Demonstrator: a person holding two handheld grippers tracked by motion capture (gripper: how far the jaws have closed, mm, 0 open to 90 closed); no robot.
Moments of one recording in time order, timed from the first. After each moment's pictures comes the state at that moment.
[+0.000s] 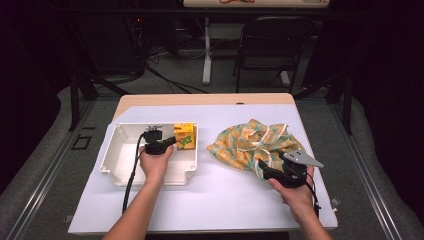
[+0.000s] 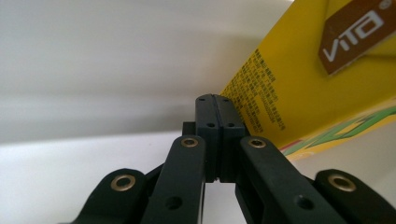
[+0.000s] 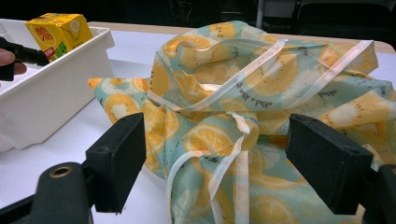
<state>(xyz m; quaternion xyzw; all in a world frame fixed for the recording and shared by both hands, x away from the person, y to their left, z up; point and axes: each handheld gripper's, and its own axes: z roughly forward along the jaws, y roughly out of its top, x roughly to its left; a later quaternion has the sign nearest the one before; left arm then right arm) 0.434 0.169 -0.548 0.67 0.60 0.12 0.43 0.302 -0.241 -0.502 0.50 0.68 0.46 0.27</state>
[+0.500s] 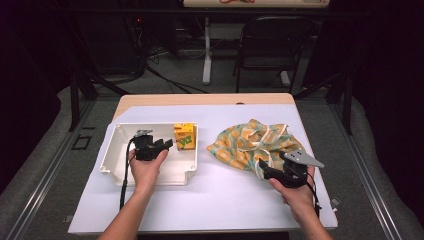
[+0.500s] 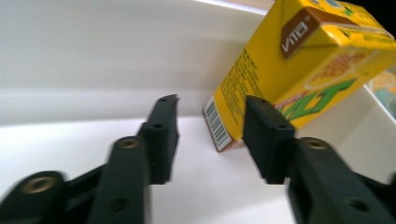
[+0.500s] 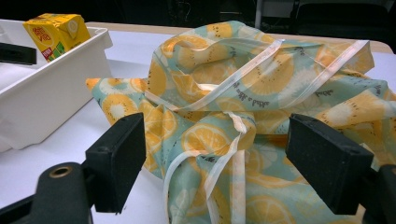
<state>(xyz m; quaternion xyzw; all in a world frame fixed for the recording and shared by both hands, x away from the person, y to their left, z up) 0.399 0.190 -0.532 0.66 0.58 0.14 0.45 0.302 -0.243 -0.502 0.50 0.68 0.46 0.27</state>
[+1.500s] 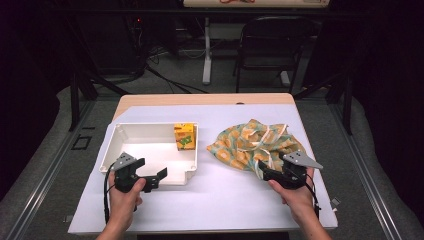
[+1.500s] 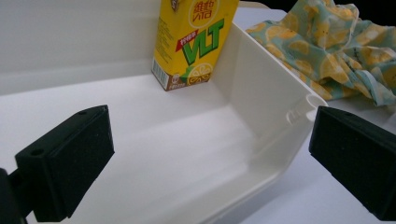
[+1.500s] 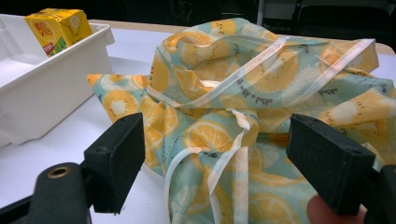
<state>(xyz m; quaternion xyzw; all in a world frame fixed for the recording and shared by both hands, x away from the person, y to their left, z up) 0.297 0.220 -0.515 0.71 0.47 0.15 0.50 0.301 -0.242 -0.507 0.49 0.69 0.46 0.27</state>
